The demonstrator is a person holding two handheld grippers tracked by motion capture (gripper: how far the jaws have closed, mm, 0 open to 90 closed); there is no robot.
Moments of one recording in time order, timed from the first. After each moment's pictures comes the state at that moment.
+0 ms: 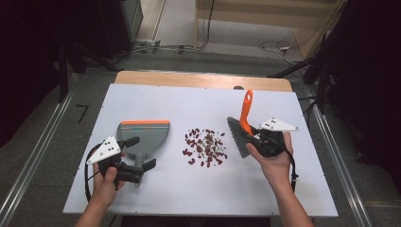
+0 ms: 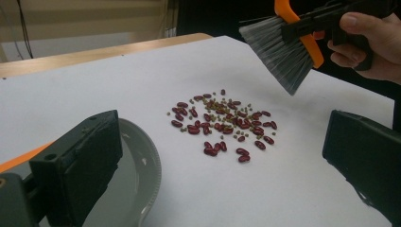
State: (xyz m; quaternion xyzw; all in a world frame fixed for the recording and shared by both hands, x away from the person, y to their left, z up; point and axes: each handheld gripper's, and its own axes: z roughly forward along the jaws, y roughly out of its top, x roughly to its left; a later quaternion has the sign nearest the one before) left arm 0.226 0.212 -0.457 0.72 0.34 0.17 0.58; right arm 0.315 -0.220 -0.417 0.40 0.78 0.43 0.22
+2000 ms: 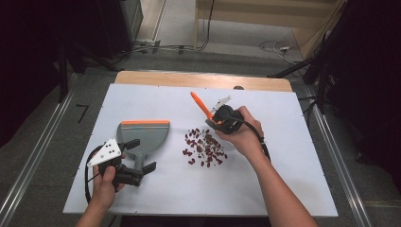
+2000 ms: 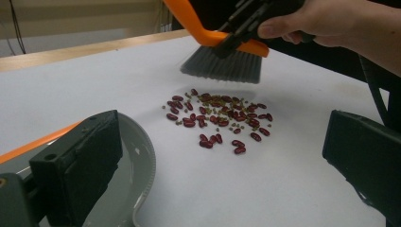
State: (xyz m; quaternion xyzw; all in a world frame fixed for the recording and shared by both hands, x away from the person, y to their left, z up) left arm 0.222 0.211 -0.461 0.72 0.34 0.17 0.58; right arm 0.392 -0.109 -0.419 0.27 0.92 0.20 0.21
